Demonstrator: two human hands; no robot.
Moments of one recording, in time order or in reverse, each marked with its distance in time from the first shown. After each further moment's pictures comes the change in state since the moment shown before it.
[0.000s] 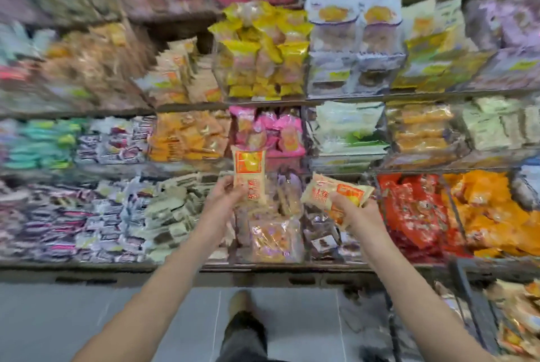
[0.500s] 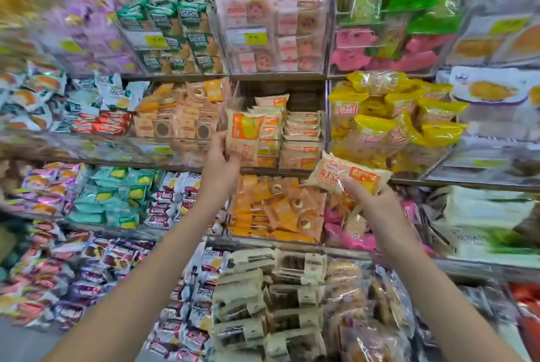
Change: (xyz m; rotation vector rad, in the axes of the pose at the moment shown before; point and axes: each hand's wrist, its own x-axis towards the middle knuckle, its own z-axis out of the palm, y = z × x) left_hand 0.216 0.160 -0.212 0.303 0.306 0.568; right_hand 0.081 -0.126 0.287 -0.073 -0.132 -0.287
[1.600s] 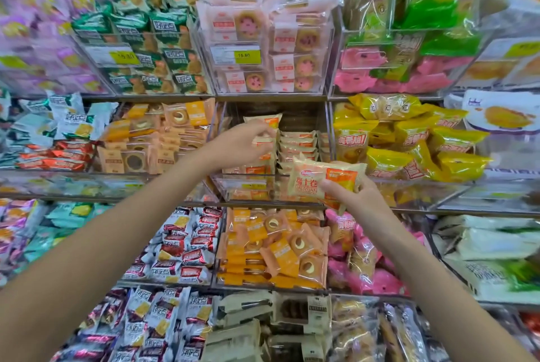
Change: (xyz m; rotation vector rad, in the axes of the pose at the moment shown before) left_hand 0.162 0.013 0.029 0.629 -0.707 0.408; right_hand 0.092 -0.025 0.047 -0.107 -0.193 -0.083
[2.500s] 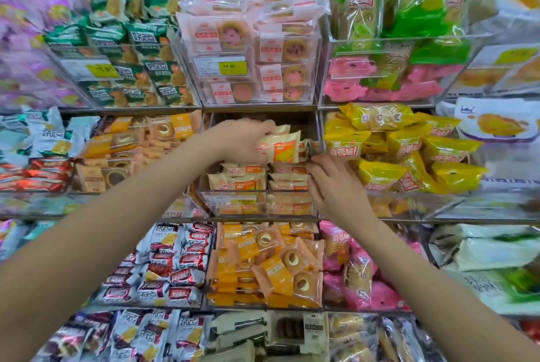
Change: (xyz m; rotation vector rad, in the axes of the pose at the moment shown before) left_hand 0.042 0.020 -0.023 0.457 -0.146 0.078; right_hand 0.069 0.026 -0.001 -1.160 0.219 -0.715
